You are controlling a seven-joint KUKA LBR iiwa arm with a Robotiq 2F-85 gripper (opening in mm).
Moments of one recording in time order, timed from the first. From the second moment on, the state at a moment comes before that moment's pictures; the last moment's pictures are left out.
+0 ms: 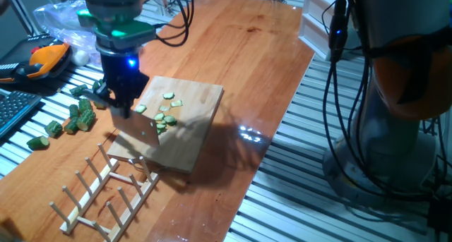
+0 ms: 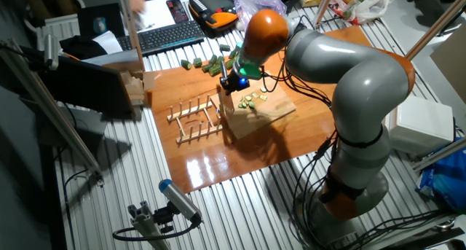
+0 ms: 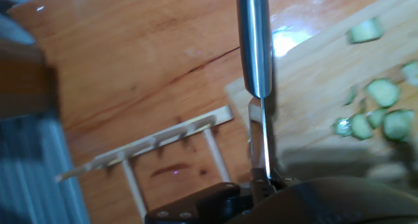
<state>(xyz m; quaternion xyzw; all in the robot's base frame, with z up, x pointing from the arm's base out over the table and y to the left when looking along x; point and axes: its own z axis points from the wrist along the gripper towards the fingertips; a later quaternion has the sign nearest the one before) 0.547 0.220 0.195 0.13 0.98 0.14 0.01</state>
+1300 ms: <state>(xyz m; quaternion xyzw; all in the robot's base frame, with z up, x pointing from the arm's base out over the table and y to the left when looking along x) 0.566 0.219 0.187 -0.01 1.00 0.07 0.01</state>
